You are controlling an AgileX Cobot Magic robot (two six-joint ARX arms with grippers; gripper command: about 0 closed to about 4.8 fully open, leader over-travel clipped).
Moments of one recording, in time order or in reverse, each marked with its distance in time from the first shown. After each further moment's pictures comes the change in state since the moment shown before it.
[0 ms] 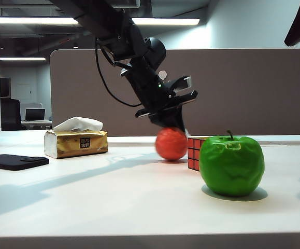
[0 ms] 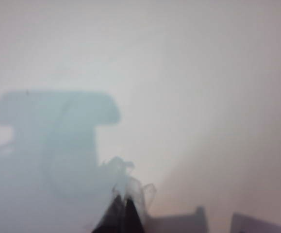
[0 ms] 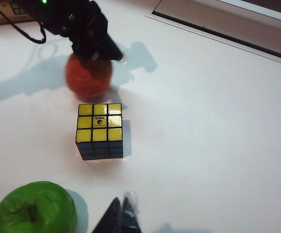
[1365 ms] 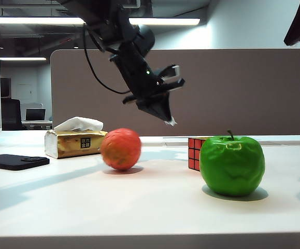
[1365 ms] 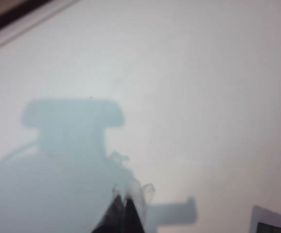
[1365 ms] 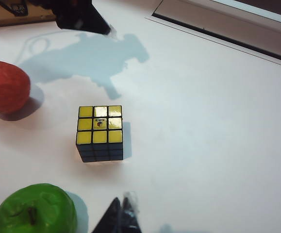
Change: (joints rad) left arm 0.039 -0.070 -0.002 -0.031 -0.040 0.019; right arm 0.000 0.000 0.000 0.007 0.001 0.000
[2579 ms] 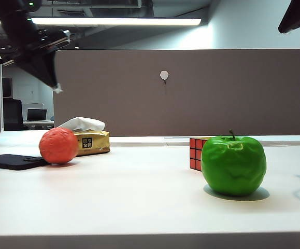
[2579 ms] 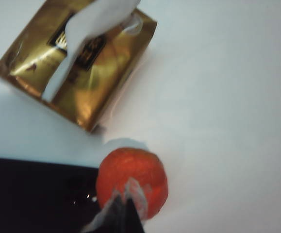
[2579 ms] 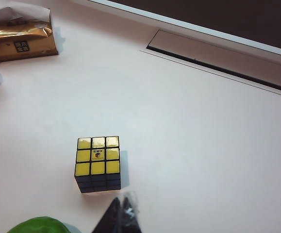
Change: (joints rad) left arm 0.434 -0.491 -0.385 -0.323 0.076 0.022; right arm -0.001 0.000 0.000 0.100 0.010 0.024
